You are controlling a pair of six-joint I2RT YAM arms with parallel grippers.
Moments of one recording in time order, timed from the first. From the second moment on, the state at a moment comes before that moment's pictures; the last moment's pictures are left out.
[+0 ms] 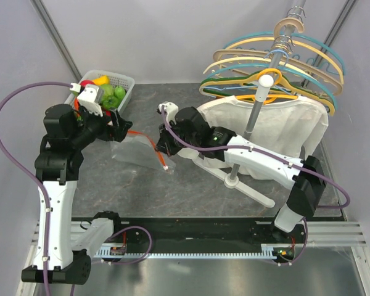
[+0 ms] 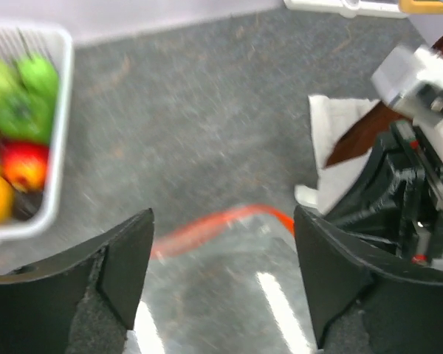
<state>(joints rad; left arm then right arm) -0.02 0.92 1.35 -0.75 0.41 0.01 0.96 1.66 1.49 -0.30 -0.19 0.37</state>
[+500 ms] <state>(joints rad) -0.02 0.96 1.18 -0.75 0.69 -0.18 0.98 1.61 1.53 -0.28 0.00 0.46</state>
